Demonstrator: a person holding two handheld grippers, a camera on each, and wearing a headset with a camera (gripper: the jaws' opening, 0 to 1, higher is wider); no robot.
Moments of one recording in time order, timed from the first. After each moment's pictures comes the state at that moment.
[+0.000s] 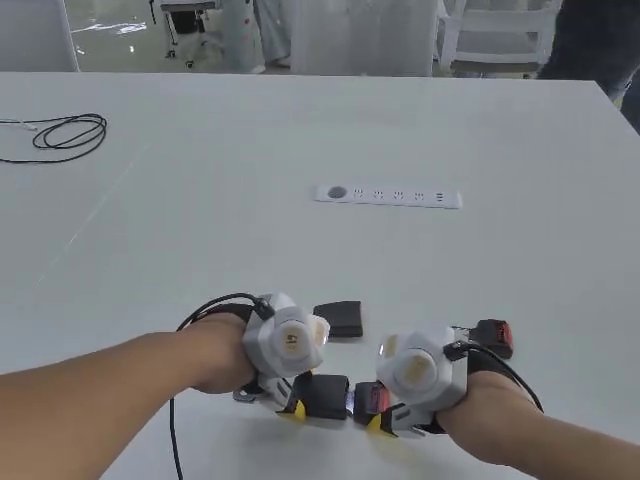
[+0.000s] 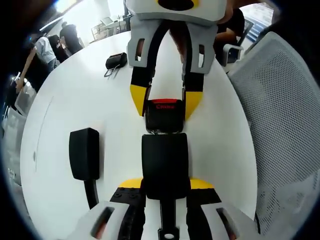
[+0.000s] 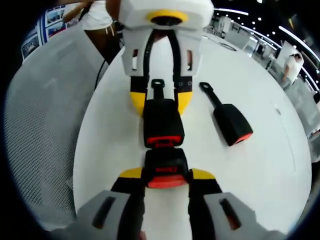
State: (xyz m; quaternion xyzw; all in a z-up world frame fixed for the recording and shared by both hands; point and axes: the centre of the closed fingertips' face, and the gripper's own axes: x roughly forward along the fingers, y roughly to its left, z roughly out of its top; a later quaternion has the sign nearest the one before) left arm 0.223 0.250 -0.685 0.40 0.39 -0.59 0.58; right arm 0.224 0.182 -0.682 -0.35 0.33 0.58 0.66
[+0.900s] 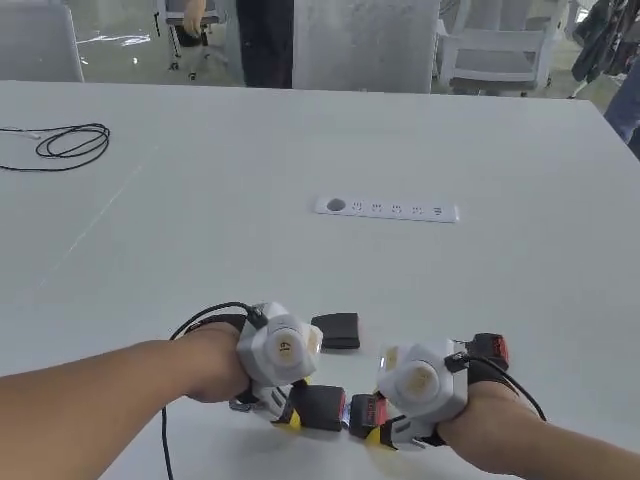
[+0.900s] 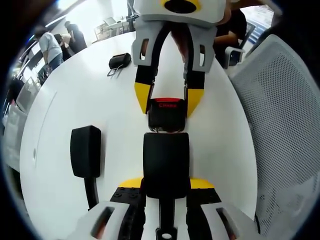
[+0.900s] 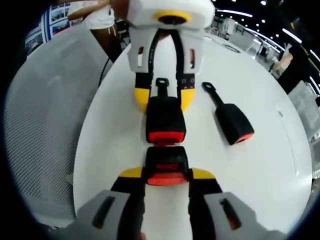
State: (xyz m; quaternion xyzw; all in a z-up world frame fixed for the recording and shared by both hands) left arm 0.225 0.251 -0.683 0.39 0.39 -0.59 0.59; right arm 0.223 0.178 -0.684 -0.36 0.33 0.59 0.64
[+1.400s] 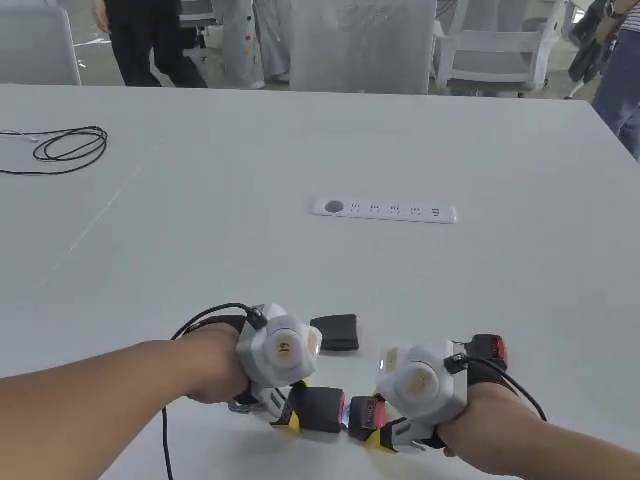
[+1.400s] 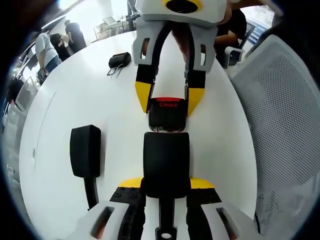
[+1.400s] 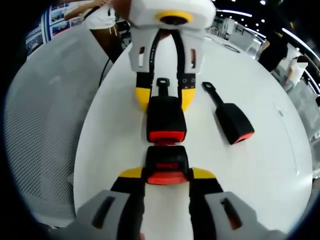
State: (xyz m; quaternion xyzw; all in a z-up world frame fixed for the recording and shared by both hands) left arm 0.225 0.251 -0.684 0.39 0.40 -0.59 0.59; right arm 0.222 0.177 -0.684 -0.35 0.33 0.59 0.65
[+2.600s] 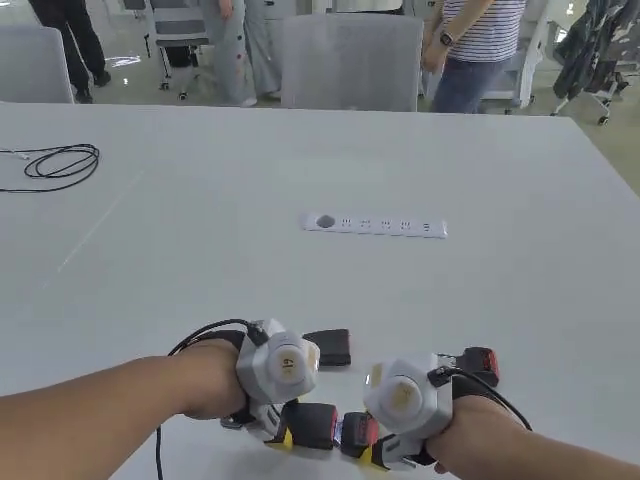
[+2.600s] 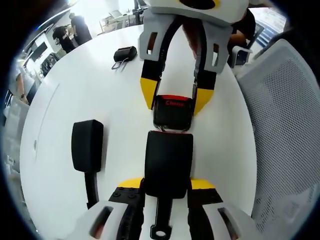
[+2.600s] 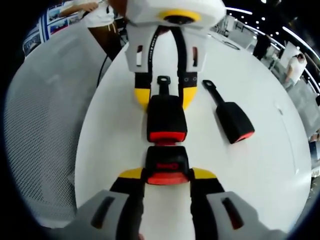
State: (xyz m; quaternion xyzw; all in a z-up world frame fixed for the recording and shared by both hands) left arm 0.227 0.254 -0.685 0.38 0.43 -0.55 0.61; right arm 0.221 0.177 -0.684 -0.36 0.34 0.58 0.64
